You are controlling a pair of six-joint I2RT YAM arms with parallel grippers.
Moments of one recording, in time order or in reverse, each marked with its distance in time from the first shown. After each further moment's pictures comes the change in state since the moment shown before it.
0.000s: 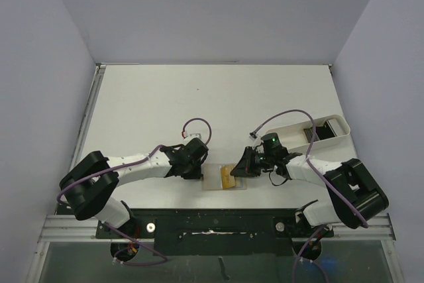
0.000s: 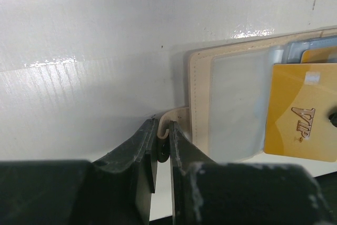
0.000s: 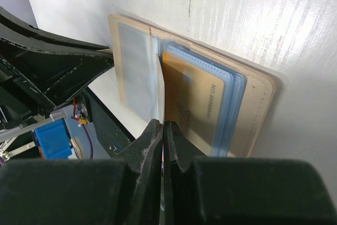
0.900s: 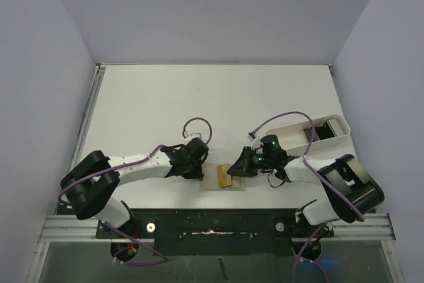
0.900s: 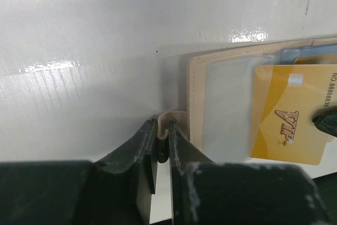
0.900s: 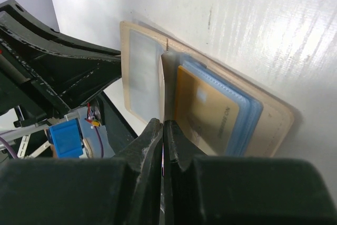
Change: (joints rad) left arm -0.001 0.008 0.000 0.021 0.000 -0.003; right arm 0.019 0.047 -0.044 0.200 -0.028 0.076
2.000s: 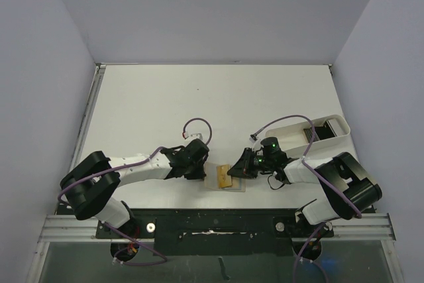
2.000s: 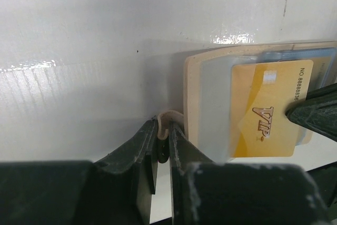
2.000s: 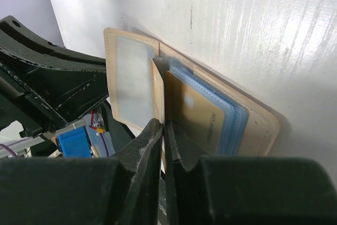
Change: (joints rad) left arm -0.012 -0.001 -0.027 0.074 0.026 -0.052; right arm 0.000 0.036 -0.038 0.078 0.020 0.069
